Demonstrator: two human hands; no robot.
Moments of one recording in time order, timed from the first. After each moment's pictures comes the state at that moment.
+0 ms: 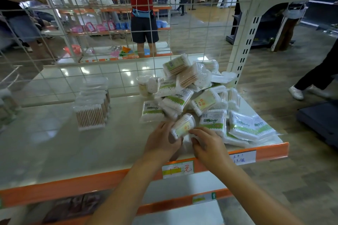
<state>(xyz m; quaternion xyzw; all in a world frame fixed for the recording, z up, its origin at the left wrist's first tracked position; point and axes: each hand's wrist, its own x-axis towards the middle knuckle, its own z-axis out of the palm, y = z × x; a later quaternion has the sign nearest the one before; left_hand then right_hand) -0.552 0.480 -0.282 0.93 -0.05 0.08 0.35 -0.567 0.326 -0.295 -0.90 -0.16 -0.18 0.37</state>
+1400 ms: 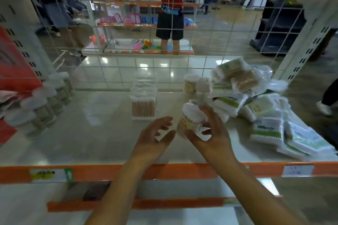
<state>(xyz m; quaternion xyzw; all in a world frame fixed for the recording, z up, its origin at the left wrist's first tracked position) -0.596 0.639 -0.261 0.82 -0.03 0.10 0.56 -0.584 0.473 -0.245 -0.83 -0.17 -0.16 0.51</state>
